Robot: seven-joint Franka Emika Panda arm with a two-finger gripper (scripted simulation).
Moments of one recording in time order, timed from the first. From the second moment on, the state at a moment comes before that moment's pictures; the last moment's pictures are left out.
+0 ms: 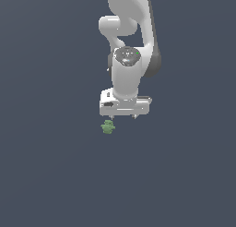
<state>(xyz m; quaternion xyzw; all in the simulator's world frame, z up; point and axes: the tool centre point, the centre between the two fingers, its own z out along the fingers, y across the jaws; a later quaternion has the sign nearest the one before) -0.001 0.025 0.164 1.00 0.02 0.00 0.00</state>
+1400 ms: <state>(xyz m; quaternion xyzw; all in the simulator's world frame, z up) -0.001 -0.012 0.157 1.00 0.07 0.01 0.01</state>
